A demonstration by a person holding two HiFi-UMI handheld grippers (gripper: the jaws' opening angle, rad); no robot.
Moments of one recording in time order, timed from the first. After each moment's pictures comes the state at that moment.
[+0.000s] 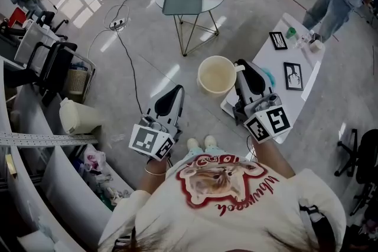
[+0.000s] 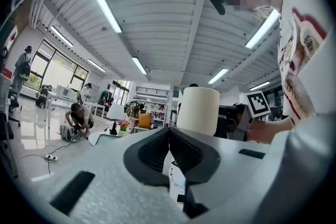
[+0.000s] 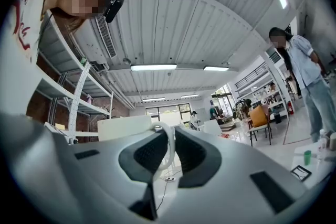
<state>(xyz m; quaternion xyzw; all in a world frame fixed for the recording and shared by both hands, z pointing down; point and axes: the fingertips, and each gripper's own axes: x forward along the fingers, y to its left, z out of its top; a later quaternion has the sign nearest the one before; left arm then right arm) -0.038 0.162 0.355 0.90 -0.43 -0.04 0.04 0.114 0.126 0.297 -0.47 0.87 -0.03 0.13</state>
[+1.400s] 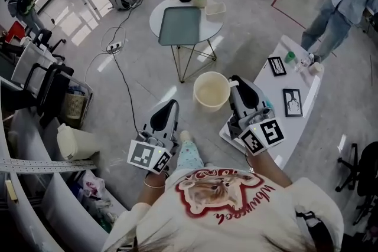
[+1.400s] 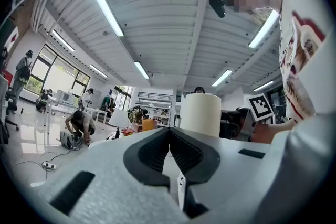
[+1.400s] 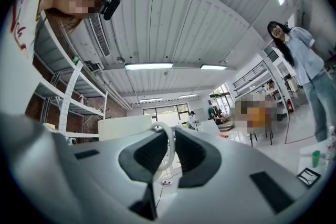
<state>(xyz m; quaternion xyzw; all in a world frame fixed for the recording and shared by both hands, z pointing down) -0.050 0.063 0.350 0.89 -0.44 -0.06 0.02 0.110 0.030 0.304 -0.48 0.87 -0.04 0.14</state>
